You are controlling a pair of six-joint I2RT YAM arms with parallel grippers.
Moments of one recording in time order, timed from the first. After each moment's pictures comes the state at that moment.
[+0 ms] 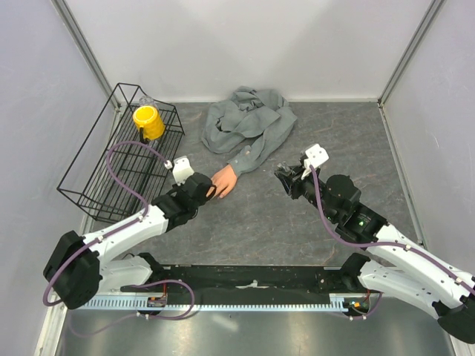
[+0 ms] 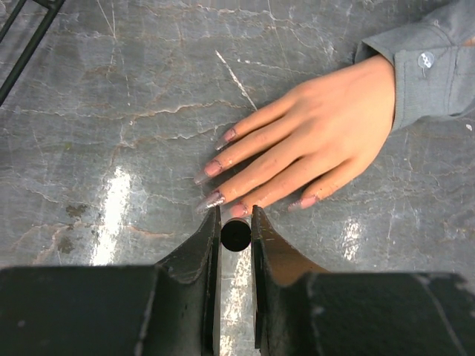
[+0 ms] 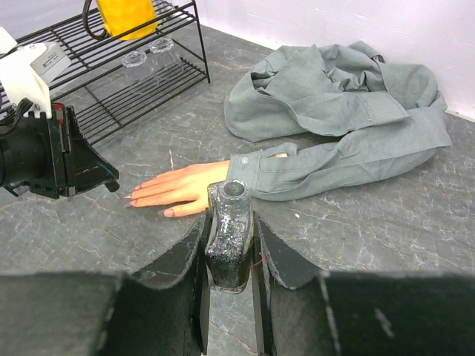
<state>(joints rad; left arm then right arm) -0.73 1.15 0.64 -0.31 -0.63 -0.86 0.80 0.80 0.69 0.05 0.15 0.08</state>
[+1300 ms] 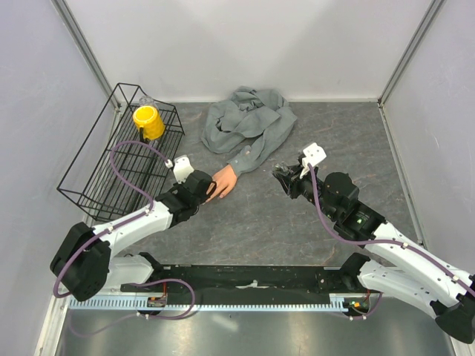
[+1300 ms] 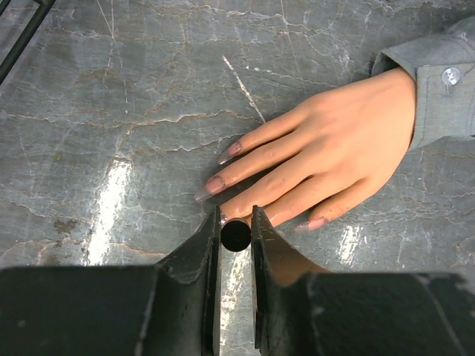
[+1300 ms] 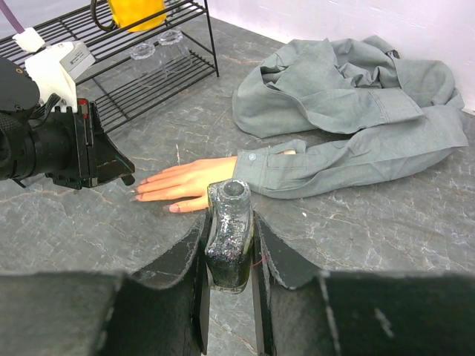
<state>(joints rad) -0.68 1.23 0.63 -0.23 -0.60 -0.86 0.77 0.83 0.69 0.05 0.09 0.09</state>
